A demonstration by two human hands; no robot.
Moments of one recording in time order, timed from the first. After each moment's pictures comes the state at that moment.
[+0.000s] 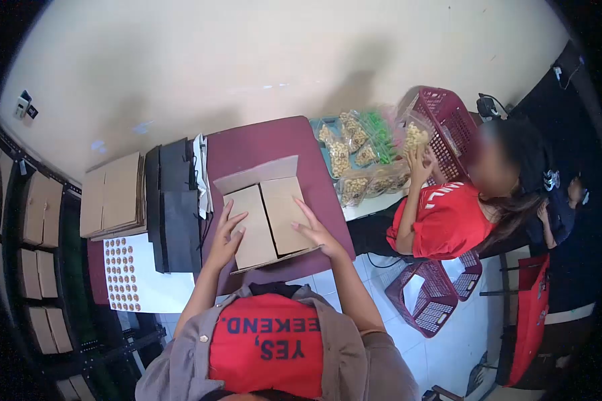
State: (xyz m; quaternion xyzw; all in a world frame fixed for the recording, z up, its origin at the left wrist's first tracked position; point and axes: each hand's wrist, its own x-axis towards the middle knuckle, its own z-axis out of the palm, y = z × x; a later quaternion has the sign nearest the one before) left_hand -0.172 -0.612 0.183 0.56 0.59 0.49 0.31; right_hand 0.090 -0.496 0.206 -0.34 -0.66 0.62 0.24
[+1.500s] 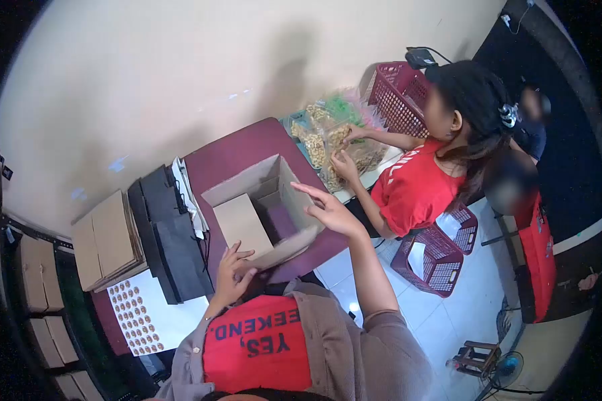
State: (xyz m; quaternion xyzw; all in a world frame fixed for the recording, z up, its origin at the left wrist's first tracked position) left_hand -0.189 -0.667 0.191 0.70 0.52 0.41 0.25; right_hand 0.091 -0.507 0.297 -0.38 -0.69 0.56 0.25
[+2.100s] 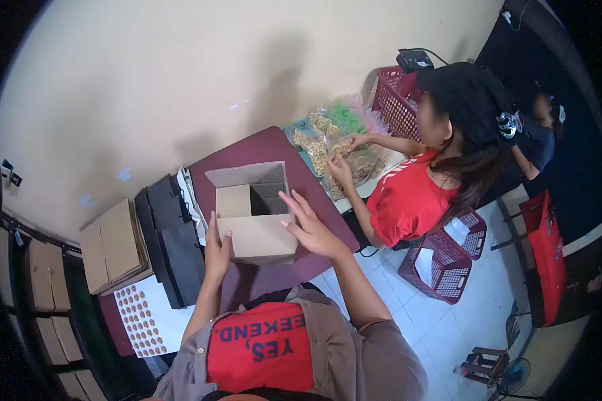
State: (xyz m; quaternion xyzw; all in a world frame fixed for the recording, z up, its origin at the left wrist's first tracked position) left_hand -0.194 -0.593 0.213 0.53 0.67 0.44 0.26; right_hand 0.072 -0.520 0.283 -0.38 -0.77 0.44 0.26
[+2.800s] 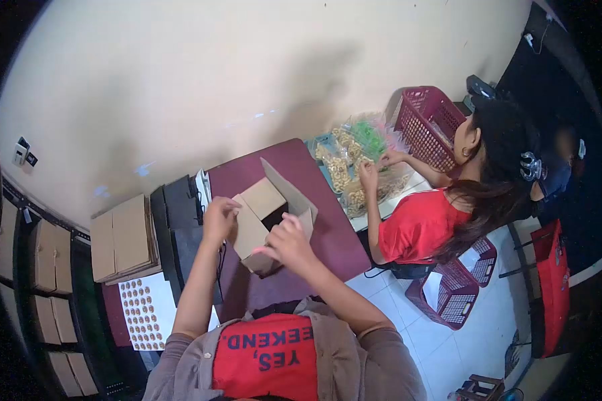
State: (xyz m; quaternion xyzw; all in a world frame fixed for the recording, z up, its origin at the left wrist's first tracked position) left_hand -0.249 -0.507 0.218 0.60 0.67 0.42 0.16; right_hand -0.006 -0.522 0.254 -0.25 -0.88 0.04 0.40
